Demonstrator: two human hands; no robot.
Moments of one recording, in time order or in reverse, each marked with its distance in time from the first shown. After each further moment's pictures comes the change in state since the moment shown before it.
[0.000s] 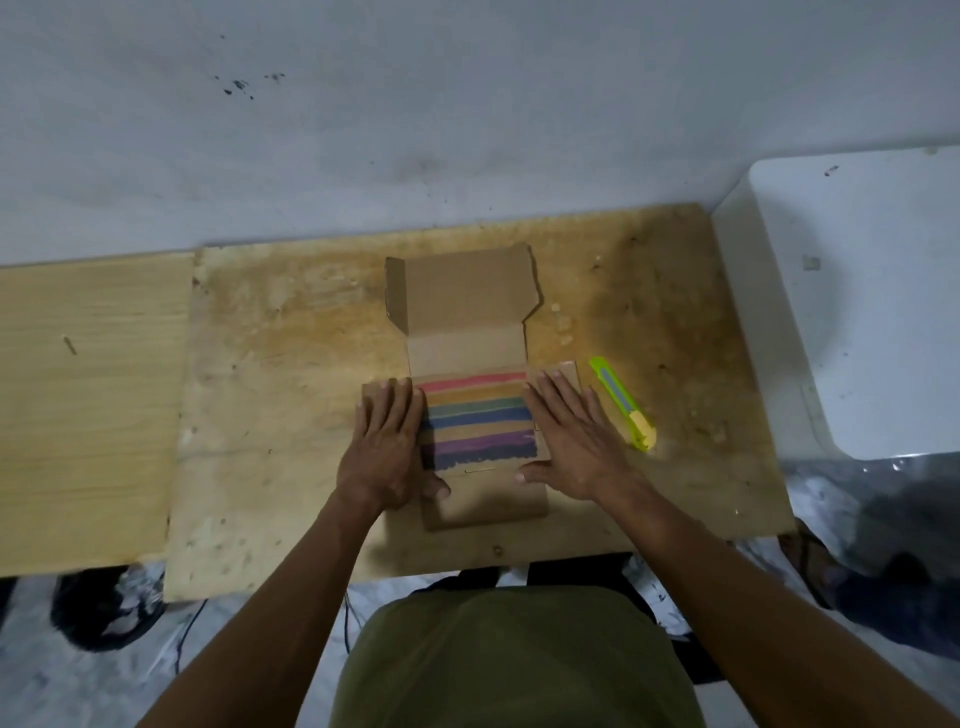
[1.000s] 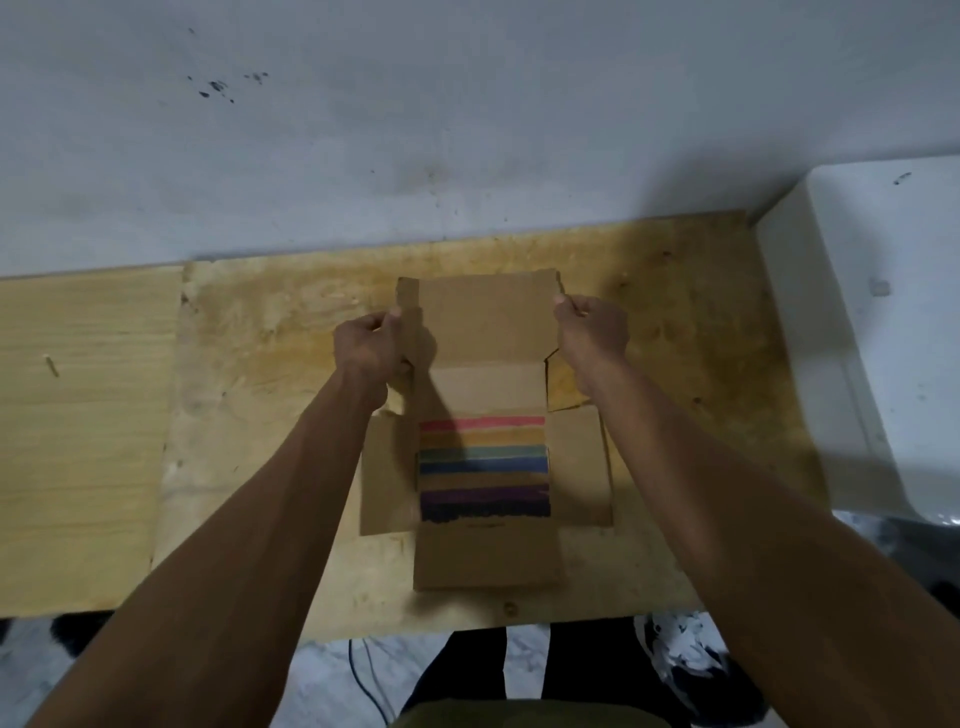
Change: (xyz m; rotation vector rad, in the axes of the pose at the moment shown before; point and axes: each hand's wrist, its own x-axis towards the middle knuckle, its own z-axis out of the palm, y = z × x) left_hand 0.118 -0.017 -0.099 -1.390 0.431 -0.636; right_hand 0.123 0.000 -0.103 1.220 0.467 0.673
